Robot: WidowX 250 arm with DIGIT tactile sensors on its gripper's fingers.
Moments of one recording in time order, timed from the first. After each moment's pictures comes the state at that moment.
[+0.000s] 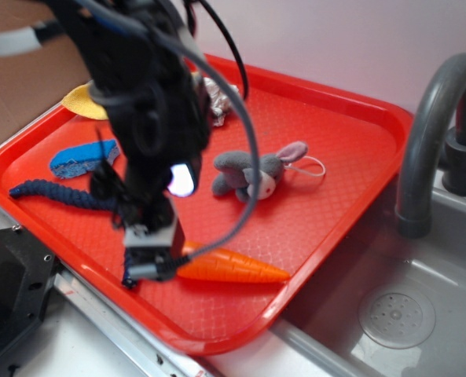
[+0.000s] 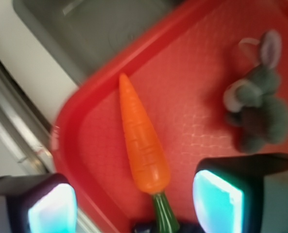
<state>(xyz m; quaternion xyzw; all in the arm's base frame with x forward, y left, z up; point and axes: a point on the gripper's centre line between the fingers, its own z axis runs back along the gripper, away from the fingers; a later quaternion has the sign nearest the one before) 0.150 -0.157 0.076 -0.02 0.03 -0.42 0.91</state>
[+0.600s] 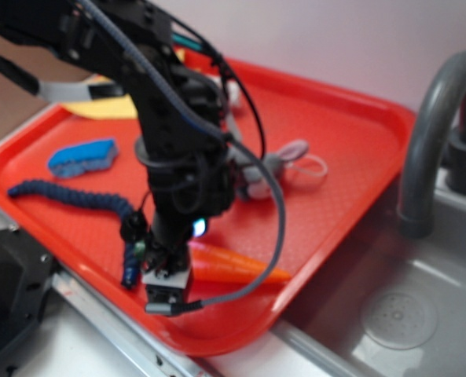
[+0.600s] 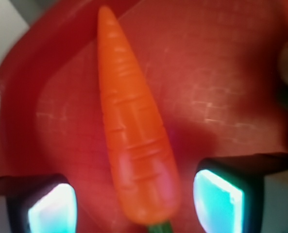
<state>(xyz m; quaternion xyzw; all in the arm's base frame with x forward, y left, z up) 0.150 -0.148 0.032 -0.01 0.09 -0.45 0.89</state>
